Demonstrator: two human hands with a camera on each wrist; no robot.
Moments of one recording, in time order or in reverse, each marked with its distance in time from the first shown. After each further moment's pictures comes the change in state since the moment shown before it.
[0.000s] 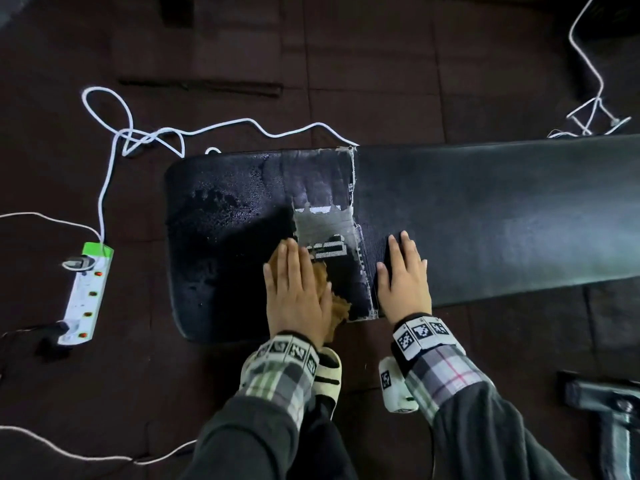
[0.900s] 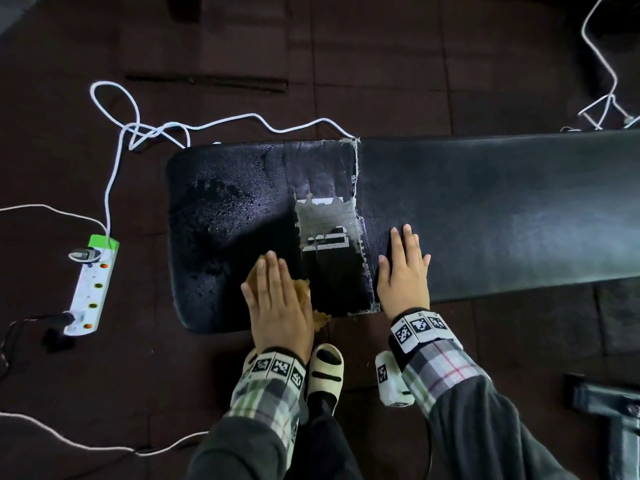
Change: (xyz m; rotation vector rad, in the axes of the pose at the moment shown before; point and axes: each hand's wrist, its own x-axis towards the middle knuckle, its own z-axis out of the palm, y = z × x) left_hand -0.034 -0.020 0.022 0.003 0.116 -0.083; right_hand -0.002 0.001 0.009 0.049 0.035 0.003
